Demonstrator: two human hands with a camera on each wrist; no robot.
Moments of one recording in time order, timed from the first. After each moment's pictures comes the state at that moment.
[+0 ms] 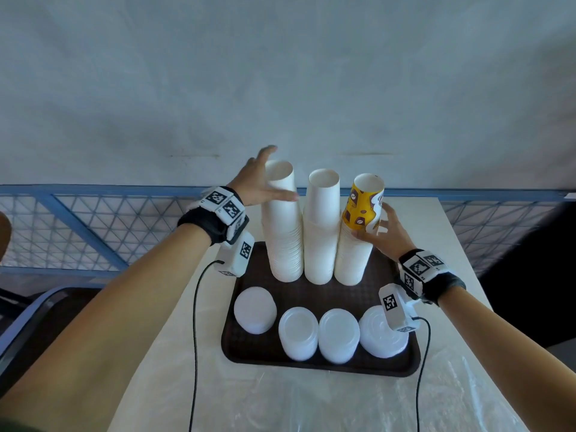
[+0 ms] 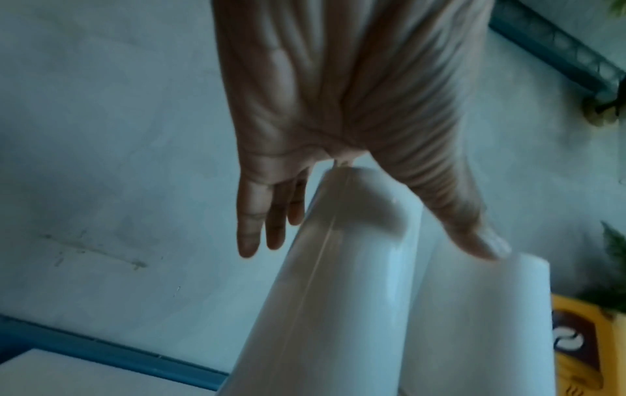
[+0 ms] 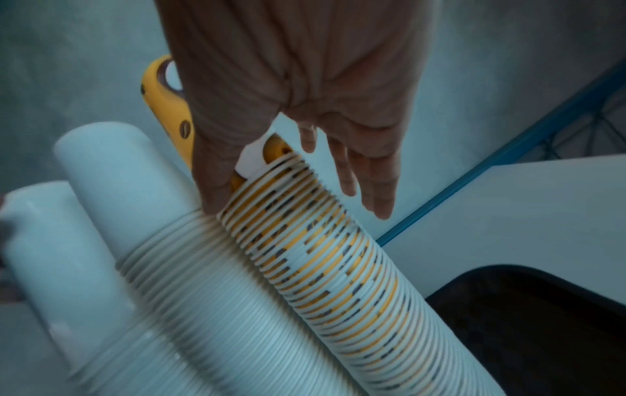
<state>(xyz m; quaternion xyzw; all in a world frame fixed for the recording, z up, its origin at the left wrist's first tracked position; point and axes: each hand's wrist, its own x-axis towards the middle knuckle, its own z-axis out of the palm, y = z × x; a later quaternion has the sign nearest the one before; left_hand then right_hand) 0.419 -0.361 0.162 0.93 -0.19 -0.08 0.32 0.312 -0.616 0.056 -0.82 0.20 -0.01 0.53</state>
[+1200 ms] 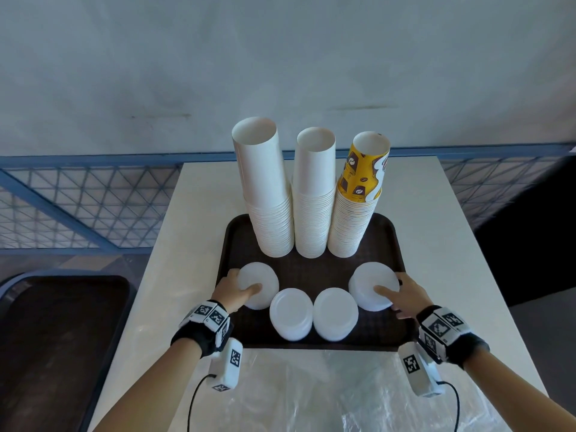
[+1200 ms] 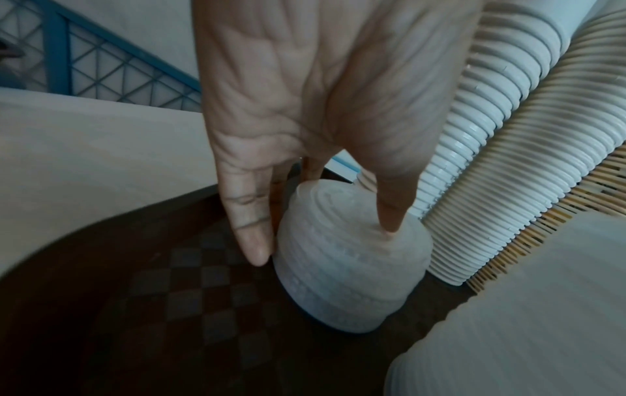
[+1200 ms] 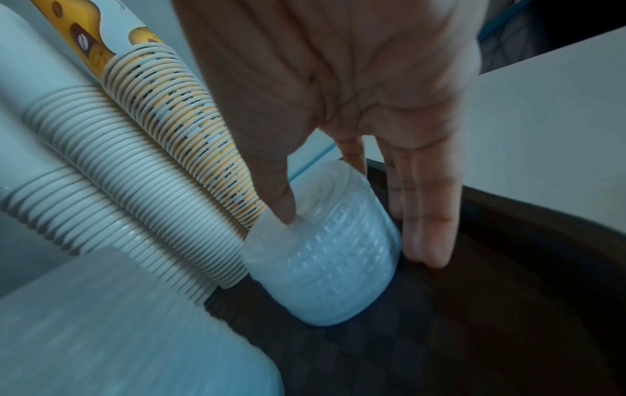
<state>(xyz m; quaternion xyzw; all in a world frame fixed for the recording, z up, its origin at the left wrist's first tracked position) 0.327 -0.301 -0.069 0.90 0.05 -0.31 0.31 0.220 -0.633 -0.076 -0.80 0.37 0.20 0.43</state>
